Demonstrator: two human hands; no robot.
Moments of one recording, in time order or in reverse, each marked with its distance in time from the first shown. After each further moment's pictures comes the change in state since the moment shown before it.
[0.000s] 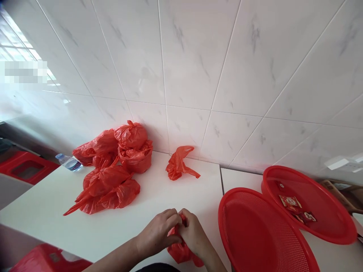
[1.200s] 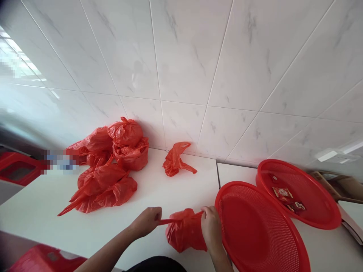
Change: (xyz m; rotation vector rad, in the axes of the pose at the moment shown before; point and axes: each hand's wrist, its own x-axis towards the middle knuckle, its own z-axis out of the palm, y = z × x) left_hand -0.025 -0.082 0.017 0.078 -0.223 -0.584; right_hand 0.002 0.095 -0.052 -0.531 0.634 0.000
